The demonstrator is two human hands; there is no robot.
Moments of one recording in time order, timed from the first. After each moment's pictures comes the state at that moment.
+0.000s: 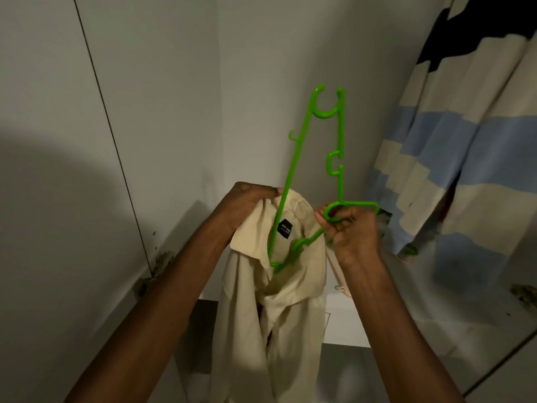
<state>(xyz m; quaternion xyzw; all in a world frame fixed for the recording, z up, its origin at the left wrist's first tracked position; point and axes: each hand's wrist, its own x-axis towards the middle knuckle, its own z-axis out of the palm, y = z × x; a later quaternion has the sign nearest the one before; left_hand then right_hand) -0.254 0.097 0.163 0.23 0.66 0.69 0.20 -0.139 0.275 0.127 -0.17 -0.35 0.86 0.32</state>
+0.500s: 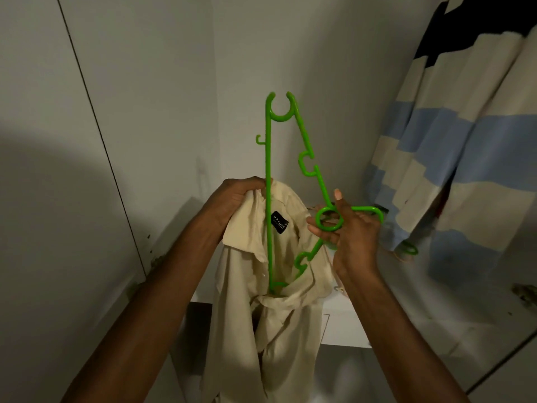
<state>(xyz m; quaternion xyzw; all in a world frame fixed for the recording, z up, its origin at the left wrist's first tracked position) -0.268 0.095 0.164 0.20 0.61 0.72 0.26 -0.125 0.261 0.128 -0.17 -0.48 0.77 0.40</state>
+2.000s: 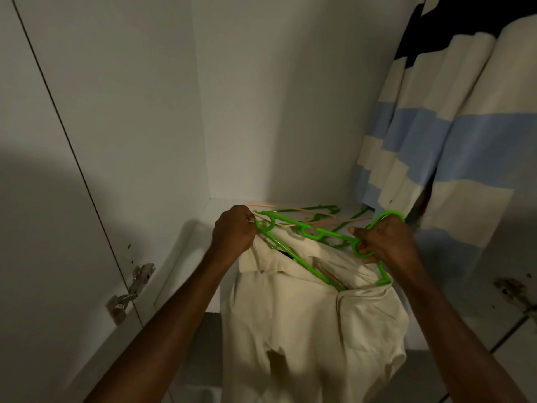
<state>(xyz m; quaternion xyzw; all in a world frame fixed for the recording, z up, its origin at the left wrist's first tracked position) -0.267 0.135 0.103 0.22 0.90 0.38 -0.05 -0.081 0.369 0.115 -0.35 -0.75 0.49 0.26</state>
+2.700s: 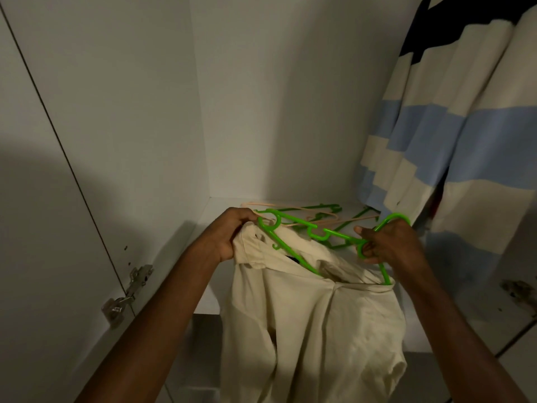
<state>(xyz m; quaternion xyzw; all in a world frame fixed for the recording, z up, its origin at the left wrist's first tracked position) -0.288 0.130 0.106 0.09 0.54 0.73 0.41 -0.087 0.377 0.112 -0.38 -0.73 0.52 0.24</state>
